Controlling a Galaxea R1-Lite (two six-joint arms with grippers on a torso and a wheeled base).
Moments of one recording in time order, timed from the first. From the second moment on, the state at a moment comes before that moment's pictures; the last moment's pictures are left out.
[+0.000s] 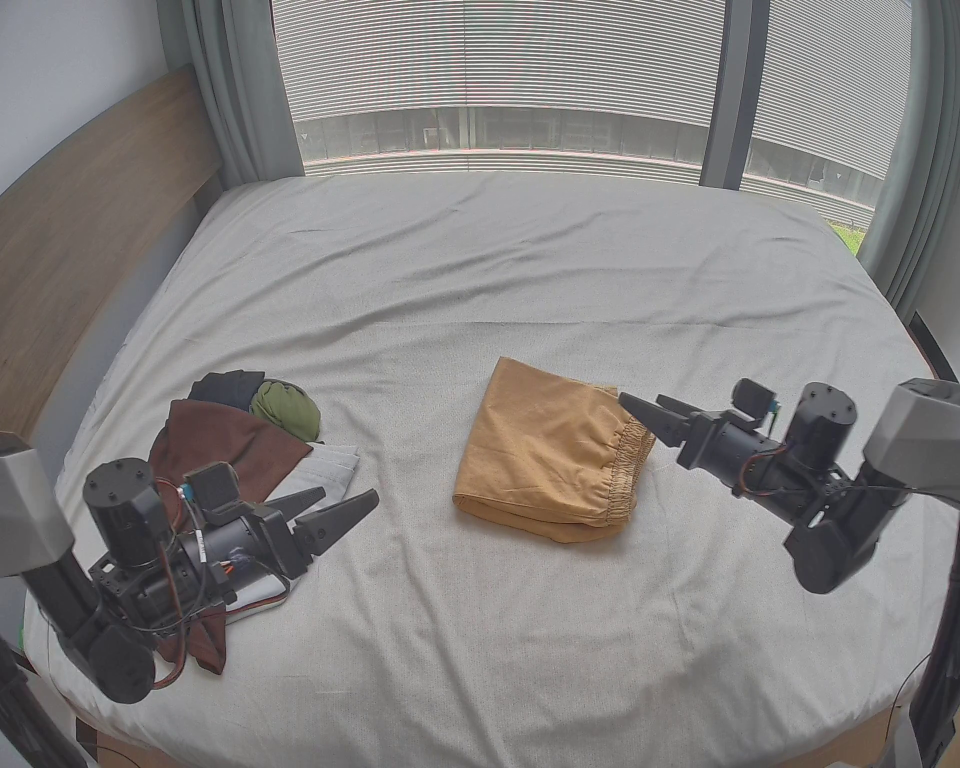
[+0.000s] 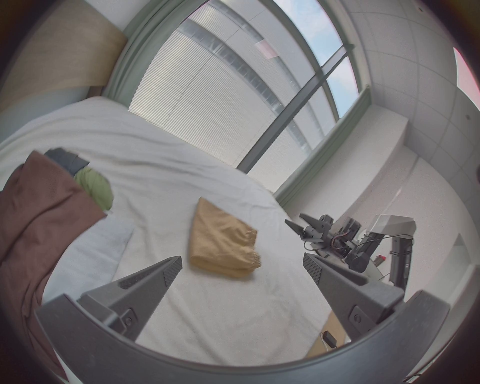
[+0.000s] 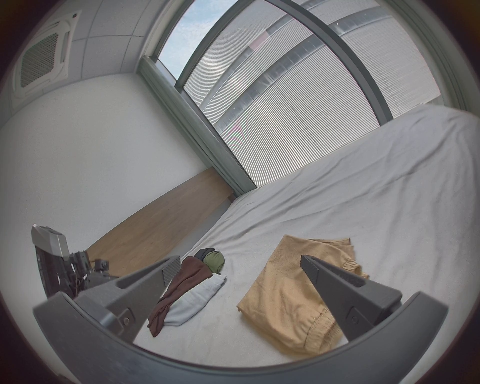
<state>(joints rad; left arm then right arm) -0.29 1.90 -0.24 -1.55 -0.43 -0.45 0.27 2.16 -0.69 -1.54 0.44 0.47</state>
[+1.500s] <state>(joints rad) -0.15 0.23 -0.02 -0.27 -0.36 -0.22 0.02 0.13 -0.02 -0.17 0.05 0.10</state>
